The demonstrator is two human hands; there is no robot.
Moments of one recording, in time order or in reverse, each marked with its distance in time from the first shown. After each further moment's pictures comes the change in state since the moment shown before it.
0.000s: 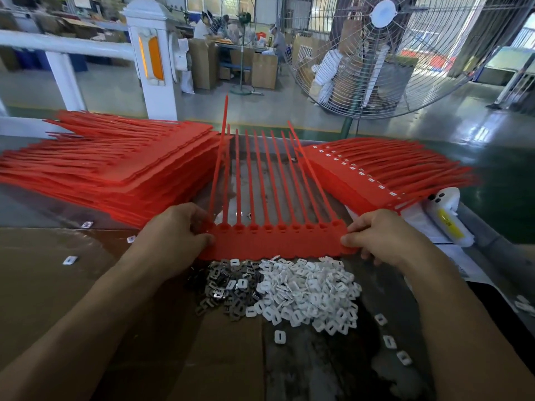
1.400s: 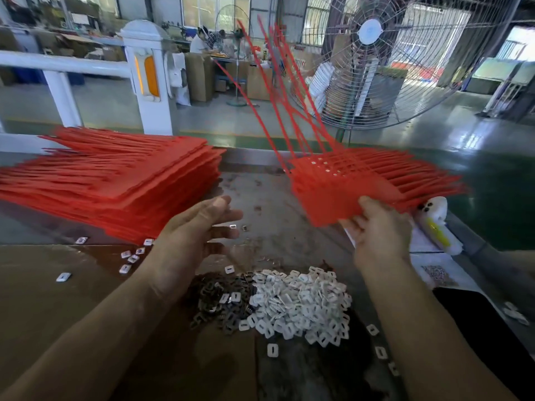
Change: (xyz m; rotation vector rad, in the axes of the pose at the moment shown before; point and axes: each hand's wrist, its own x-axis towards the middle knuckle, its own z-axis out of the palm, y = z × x) left_hand 0.001 0.021 0.019 -1.117 -0.175 0.076; right_hand 0.000 -0.034 0.019 1.365 0.415 0.072
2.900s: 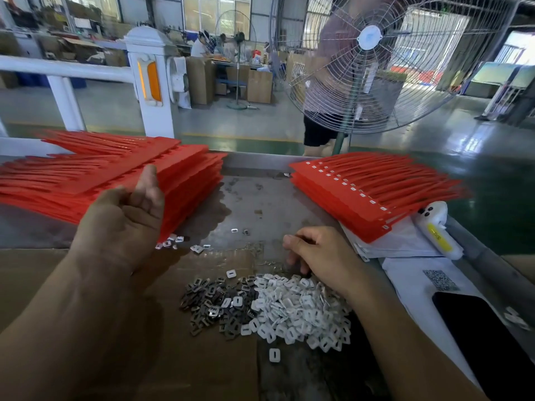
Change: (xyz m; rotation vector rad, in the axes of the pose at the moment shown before) left_hand 0.012 0.064 -0.040 -0.939 0.449 -0.072; right_hand 0.003 0.049 -0.009 -1.147 -0.765 -0.320
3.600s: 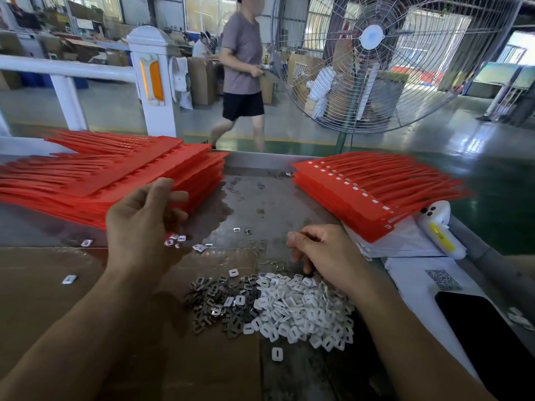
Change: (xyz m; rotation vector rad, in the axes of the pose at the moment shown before) left_hand -0.013 -0.033 -0.019 0.880 0.023 0.464; right_hand 0.000 0.002 -0.004 0.051 0.016 0.039
